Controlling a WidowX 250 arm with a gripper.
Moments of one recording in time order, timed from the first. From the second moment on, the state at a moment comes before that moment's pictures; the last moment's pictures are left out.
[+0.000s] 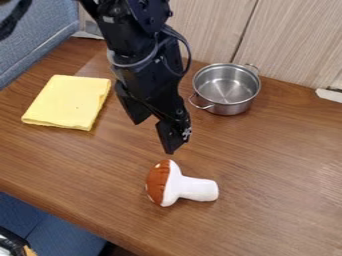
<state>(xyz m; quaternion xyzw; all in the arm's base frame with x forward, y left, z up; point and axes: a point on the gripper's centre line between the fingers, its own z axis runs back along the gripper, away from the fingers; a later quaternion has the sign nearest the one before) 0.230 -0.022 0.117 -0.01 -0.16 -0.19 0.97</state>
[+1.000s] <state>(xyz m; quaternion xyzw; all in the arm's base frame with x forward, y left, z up) 0.334 0.012 0.095 -0.01 -0.13 0.04 0.99</state>
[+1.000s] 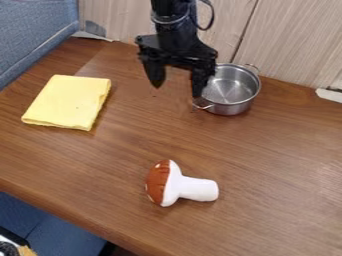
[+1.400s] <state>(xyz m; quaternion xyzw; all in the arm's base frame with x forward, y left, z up) 0.380 0.030 0.062 -0.04 -0.14 0.10 0.98</state>
